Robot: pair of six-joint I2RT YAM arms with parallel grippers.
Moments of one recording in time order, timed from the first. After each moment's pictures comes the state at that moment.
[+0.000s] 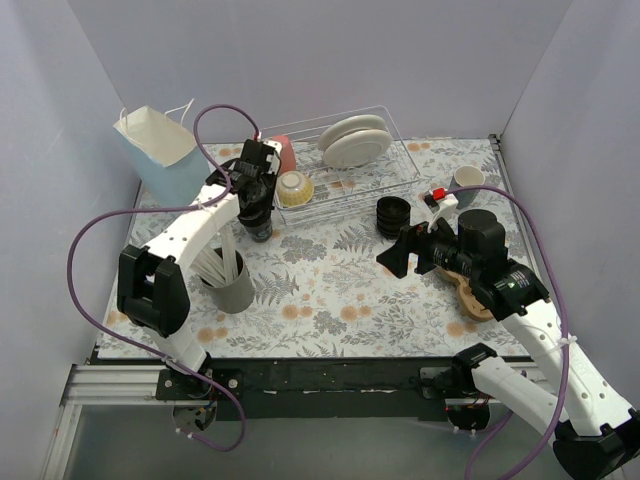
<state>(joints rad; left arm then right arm) -0.42 1.68 1.45 -0.66 -0.20 -0.11 0.49 0.79 0.89 -0.53 -0.34 0.29</state>
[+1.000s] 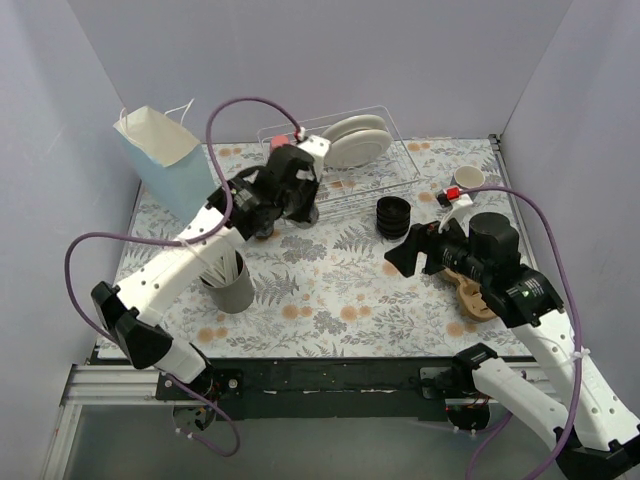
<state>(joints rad) -0.73 1.52 1.70 -0.85 -0.22 -0.18 0.49 0.74 0.94 -0.61 -0.27 0.31</state>
